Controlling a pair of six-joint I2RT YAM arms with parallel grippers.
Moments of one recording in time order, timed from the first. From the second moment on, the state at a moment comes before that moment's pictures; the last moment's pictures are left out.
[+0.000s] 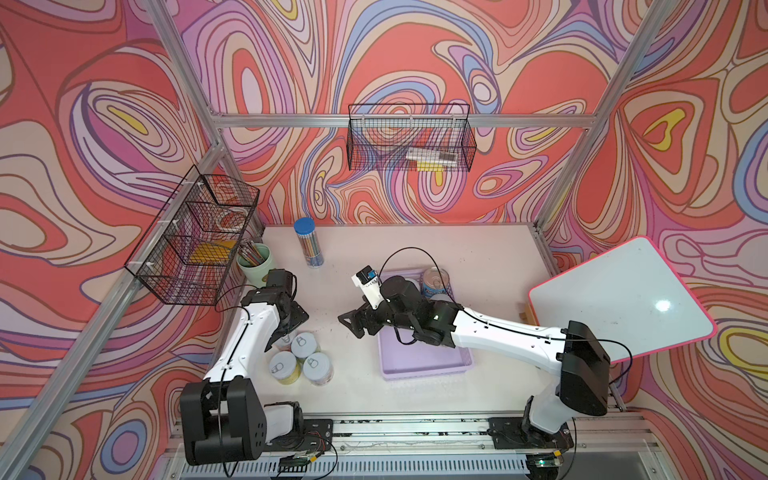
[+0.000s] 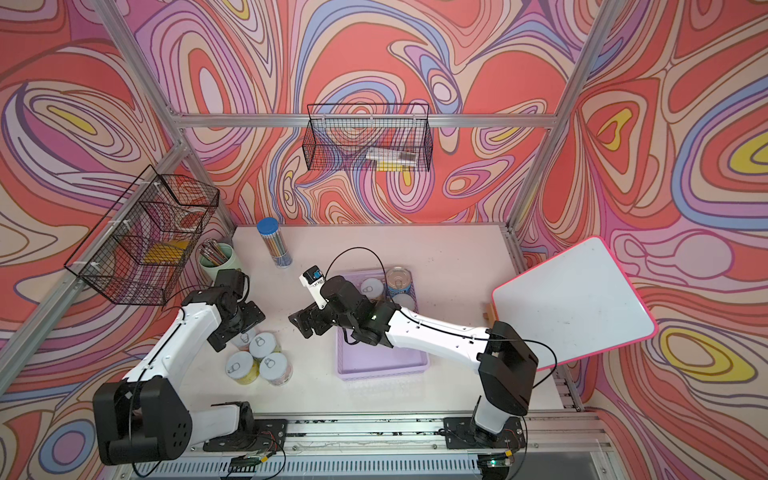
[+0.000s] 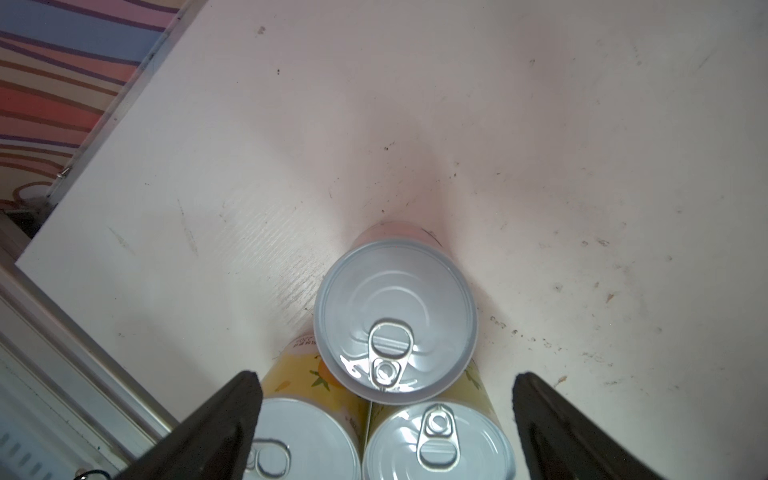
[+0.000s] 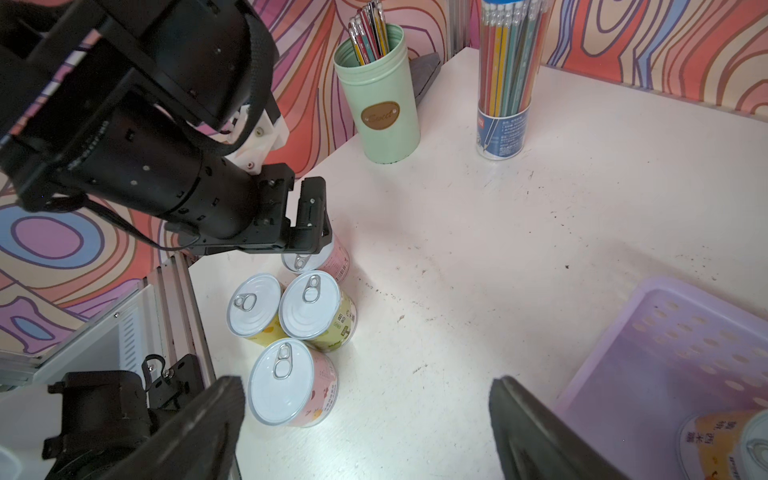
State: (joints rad) left arm 0.09 1.29 0.93 -0.98 -0.24 -0.70; right arm 1.04 1.66 1.30 -0.12 -0.04 0.28
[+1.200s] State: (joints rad) left arm 0.19 1.50 0.95 -0.91 -0.13 -0.56; right arm 1.04 1.66 1.30 -0.12 -0.07 0.27
